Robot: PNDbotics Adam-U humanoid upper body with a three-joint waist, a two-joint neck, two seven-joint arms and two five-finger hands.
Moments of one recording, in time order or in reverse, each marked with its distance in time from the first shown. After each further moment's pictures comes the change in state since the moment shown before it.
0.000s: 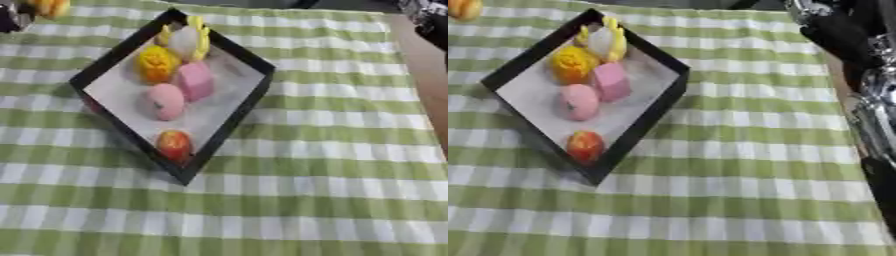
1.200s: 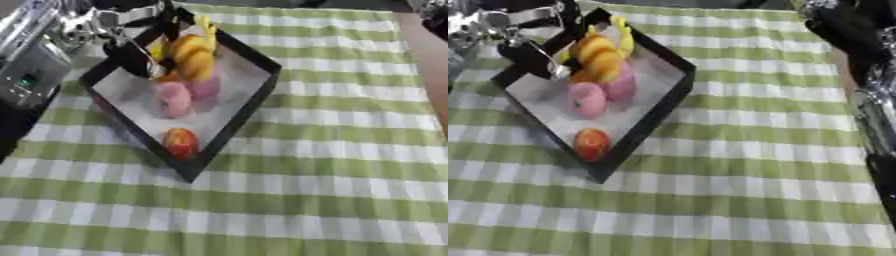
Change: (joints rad) left arm -0.020 -0.180 -0.310 -0.178 0.011 -0.026 -0.204; right arm -0.033 0.010 0.014 0.000 0.000 -0.001 0.019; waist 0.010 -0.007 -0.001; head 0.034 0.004
